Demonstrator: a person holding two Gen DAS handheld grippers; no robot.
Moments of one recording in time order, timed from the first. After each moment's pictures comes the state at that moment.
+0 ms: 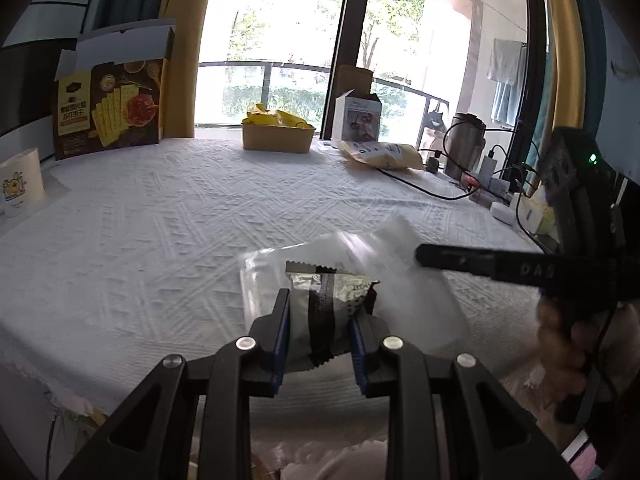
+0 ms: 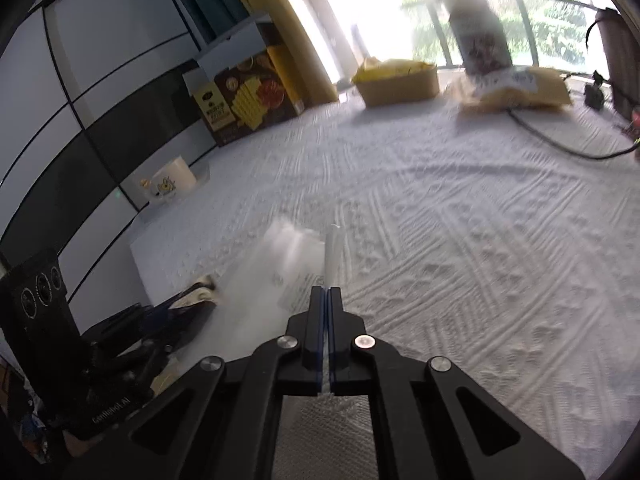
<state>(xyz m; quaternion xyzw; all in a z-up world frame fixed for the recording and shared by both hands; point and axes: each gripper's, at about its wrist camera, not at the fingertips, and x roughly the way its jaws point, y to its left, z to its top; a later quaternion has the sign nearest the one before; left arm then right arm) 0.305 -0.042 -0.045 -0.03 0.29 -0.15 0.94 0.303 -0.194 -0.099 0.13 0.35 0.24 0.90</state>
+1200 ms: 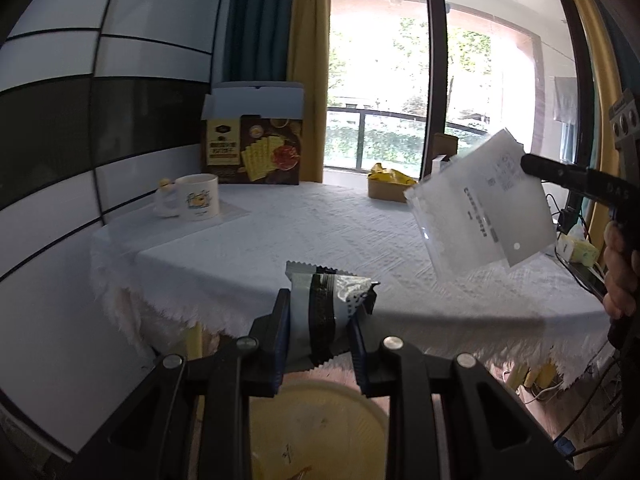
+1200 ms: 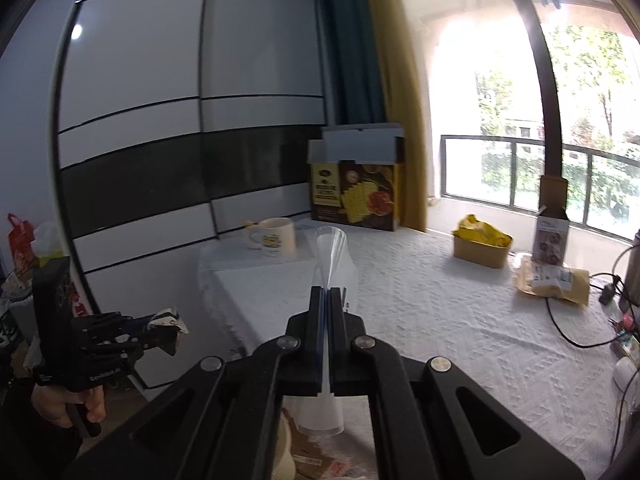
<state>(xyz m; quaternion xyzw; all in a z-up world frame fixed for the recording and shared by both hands) 0.125 0.086 0.023 -0.04 0.22 0.02 0.97 0.164 -0.113 0.046 0.00 0.15 0.34 0.93</state>
